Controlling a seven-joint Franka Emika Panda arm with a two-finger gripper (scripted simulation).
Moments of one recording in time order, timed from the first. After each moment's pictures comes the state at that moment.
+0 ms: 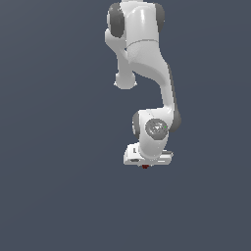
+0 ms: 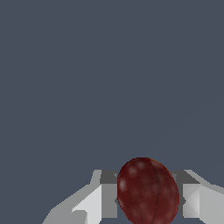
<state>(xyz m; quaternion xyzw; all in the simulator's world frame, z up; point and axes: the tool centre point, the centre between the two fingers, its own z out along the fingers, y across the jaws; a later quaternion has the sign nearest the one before) 0.073 0.093 0.020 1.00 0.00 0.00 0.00</state>
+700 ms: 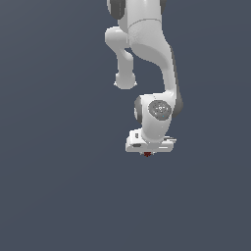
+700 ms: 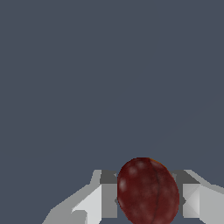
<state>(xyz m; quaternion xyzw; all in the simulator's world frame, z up) 0.030 0.102 0.057 1.00 0.00 0.00 0.00</state>
